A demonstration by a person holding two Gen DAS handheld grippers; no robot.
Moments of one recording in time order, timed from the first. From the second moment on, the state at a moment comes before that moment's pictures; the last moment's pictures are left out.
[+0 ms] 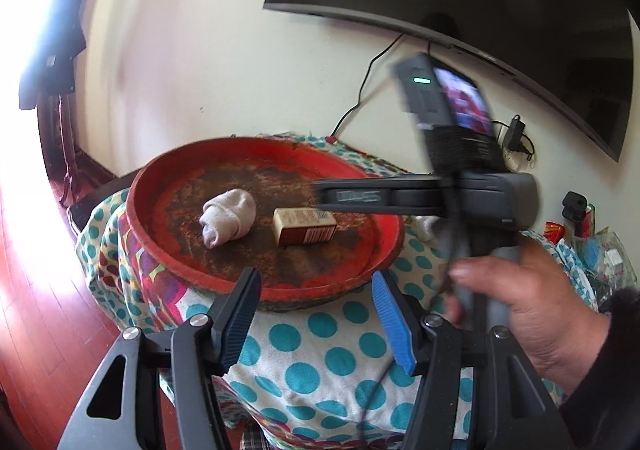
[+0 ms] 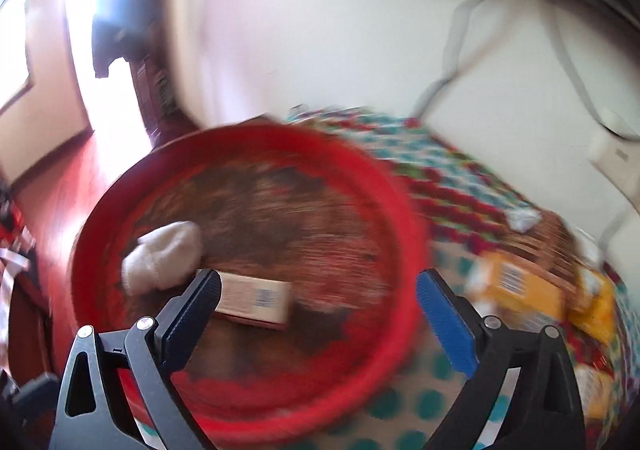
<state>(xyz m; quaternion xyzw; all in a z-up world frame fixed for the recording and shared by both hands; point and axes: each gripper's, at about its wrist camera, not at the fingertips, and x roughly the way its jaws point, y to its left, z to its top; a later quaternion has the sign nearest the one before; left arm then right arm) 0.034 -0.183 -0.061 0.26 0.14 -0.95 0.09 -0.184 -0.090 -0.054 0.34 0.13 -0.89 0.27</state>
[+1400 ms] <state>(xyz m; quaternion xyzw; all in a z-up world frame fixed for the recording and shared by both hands) -0.233 -0.048 -0.112 0.42 0.07 -0.90 0.08 -0.182 0.190 -0.105 0.39 -0.09 -0.92 0.02</state>
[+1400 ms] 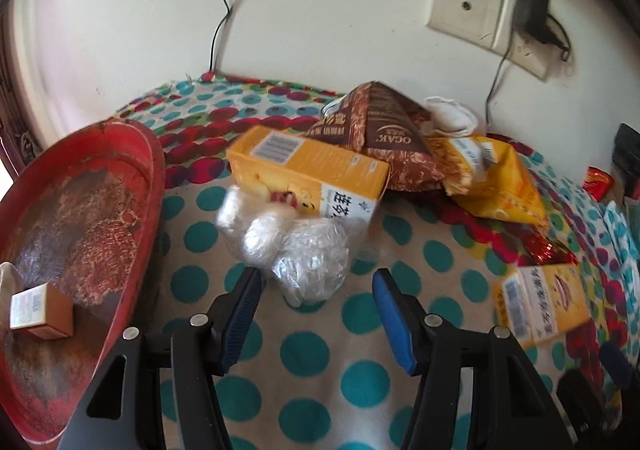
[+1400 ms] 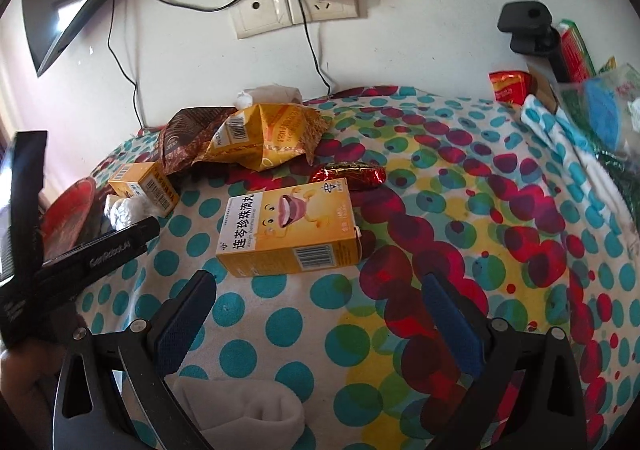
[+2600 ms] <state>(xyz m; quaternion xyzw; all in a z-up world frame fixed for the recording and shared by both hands) -0.212 -0.054 -0.084 0.43 0.08 -0.90 0.05 -0.187 0.191 -0.110 0.40 -0.11 -0.91 0.02</state>
